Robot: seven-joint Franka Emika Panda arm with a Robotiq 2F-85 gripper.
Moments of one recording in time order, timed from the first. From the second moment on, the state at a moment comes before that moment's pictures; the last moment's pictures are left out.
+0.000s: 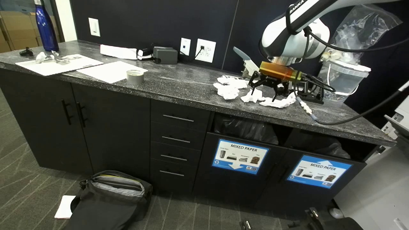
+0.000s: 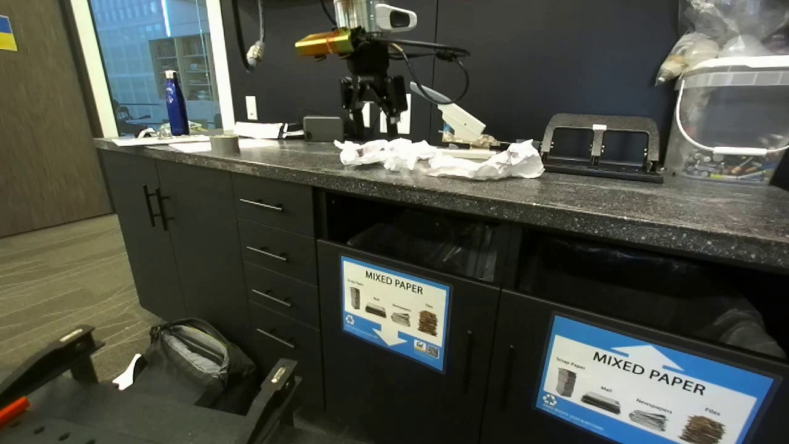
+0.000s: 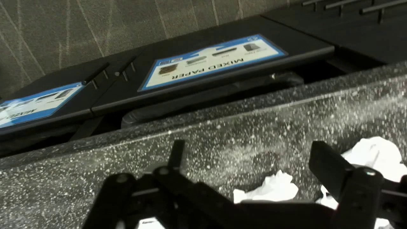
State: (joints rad) arm 0.14 0.25 -0.22 -2.03 -0.05 2.45 0.49
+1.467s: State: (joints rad) arm -0.09 0.60 -0.23 -1.45 0.10 2.14 1.10
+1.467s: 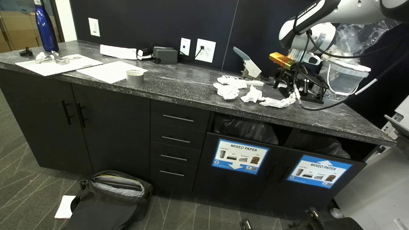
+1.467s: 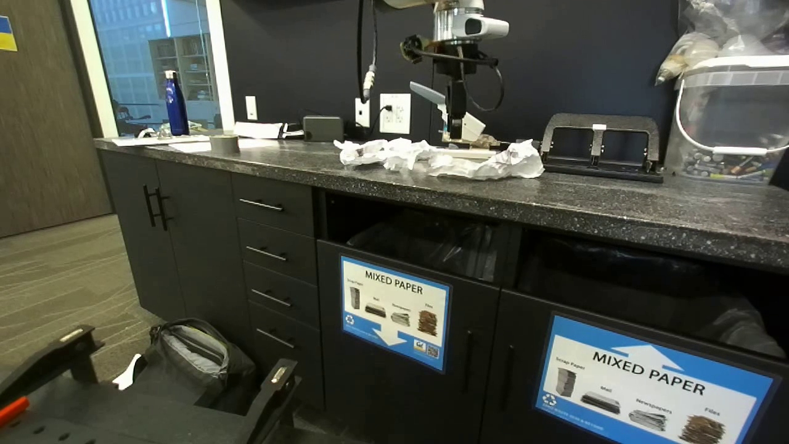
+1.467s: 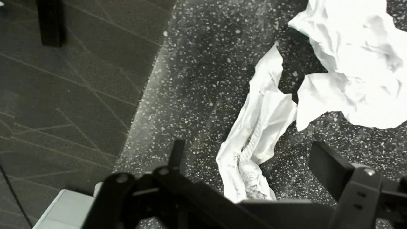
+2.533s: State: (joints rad) arm -0.14 0.86 -0.20 -1.22 0.17 2.17 1.17
